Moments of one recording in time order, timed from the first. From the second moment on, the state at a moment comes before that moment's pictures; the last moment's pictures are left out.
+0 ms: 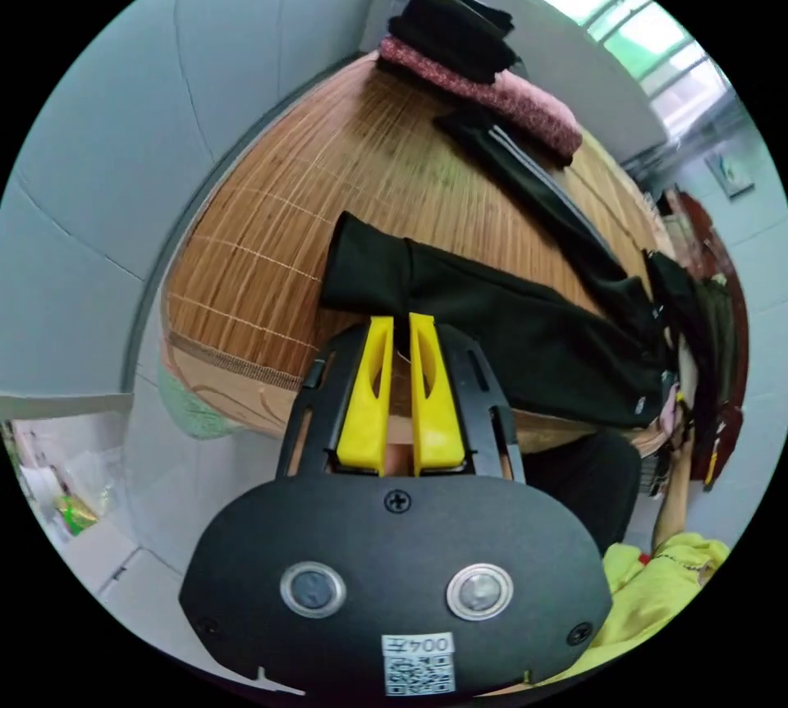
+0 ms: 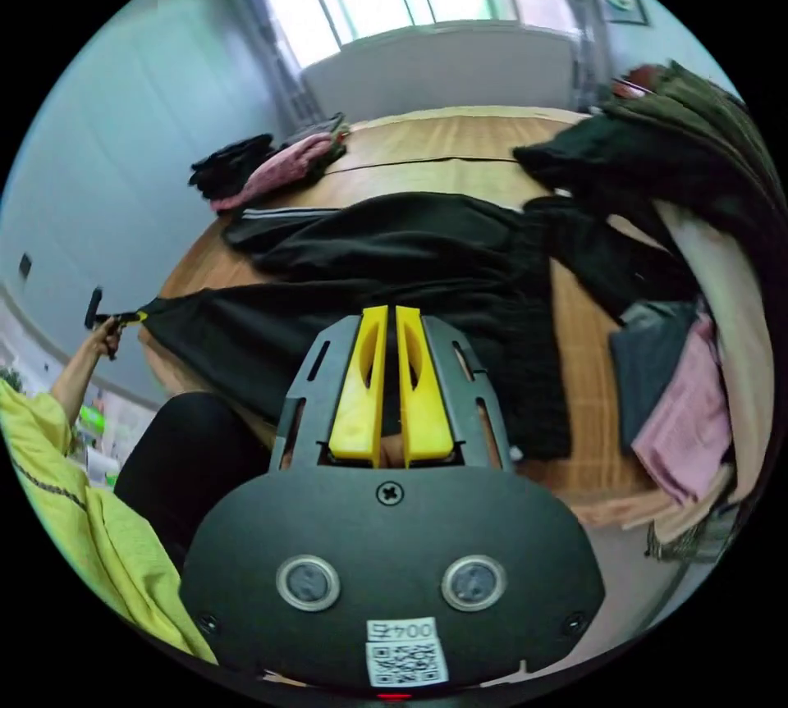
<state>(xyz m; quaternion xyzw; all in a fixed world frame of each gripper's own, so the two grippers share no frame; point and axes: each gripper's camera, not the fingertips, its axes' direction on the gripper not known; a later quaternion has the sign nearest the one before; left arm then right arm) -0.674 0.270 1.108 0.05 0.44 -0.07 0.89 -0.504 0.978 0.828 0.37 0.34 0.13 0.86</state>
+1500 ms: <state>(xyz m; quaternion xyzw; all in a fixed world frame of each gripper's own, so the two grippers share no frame) -0.346 0.131 0.782 0.21 0.39 0.10 0.89 -0.431 0.878 1.013 0.33 0.23 0.17 0.90</state>
